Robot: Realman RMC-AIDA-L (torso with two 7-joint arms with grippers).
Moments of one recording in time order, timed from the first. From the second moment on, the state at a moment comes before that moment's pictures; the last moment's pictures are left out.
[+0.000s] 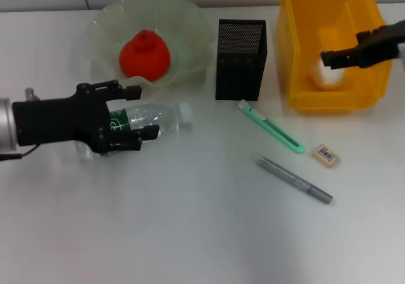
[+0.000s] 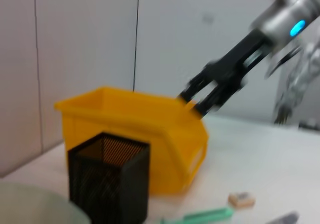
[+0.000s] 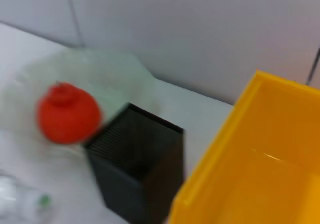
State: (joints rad) left arm -0.47 -2.06 0.75 0.76 1.97 1.63 -1.27; right arm 0.36 2.09 -1.20 -1.61 -2.42 -1.31 2.50
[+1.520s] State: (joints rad) left arm -0.62 -2.08 1.55 0.99 2.21 0.98 -1.64; right arm 0.19 2.08 -0.87 -1.46 -1.89 -1.88 1.85
